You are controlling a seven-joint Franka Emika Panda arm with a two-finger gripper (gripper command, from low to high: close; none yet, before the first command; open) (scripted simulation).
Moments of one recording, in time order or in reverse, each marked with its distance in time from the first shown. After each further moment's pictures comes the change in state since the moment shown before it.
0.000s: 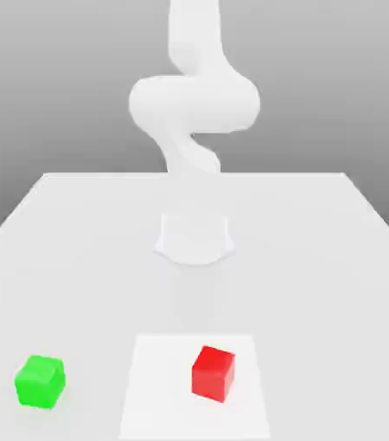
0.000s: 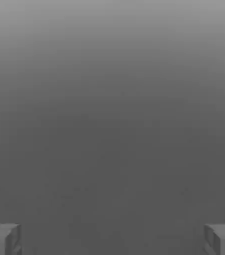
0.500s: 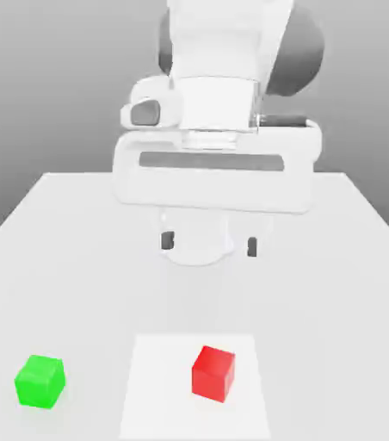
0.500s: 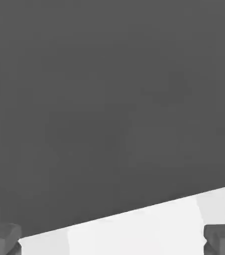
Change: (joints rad) arm -0.059 0.551 0.100 -0.245 -0.022 0.290 0.292
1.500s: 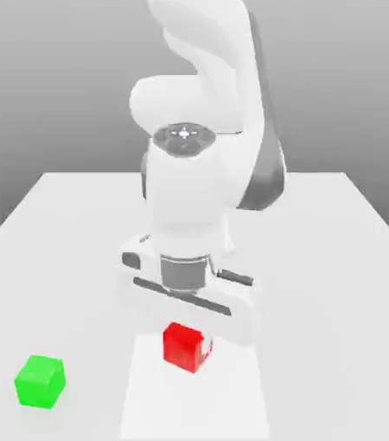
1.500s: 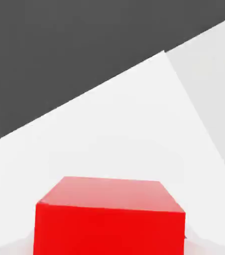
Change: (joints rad) arm -0.114 0.241 -0.104 -0.030 0.019 0.061 0.147
